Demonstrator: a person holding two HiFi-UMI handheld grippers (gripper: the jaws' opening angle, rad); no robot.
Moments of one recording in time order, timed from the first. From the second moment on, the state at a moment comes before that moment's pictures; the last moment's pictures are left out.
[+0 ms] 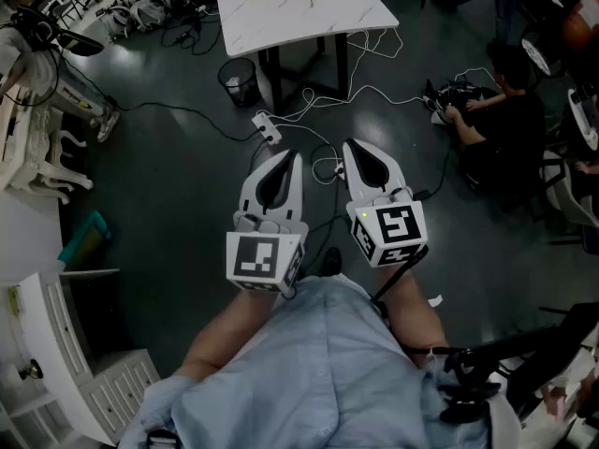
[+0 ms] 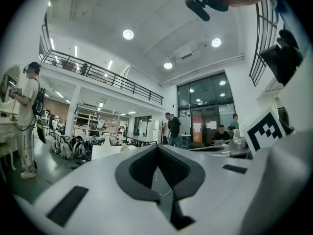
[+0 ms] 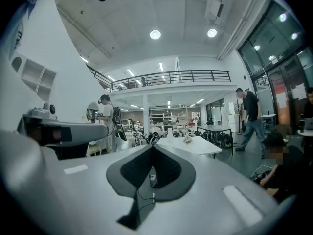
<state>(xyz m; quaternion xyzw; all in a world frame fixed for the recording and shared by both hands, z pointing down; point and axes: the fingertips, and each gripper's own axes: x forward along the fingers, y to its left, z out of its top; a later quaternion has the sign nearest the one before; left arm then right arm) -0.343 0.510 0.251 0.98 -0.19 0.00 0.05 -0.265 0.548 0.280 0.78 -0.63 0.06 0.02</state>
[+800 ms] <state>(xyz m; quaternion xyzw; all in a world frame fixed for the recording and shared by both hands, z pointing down) -0.268 0.537 0.261 0.98 -0.20 0.02 0.04 -0.167 0.588 0.301 0.79 -0.60 0.10 -0.01</state>
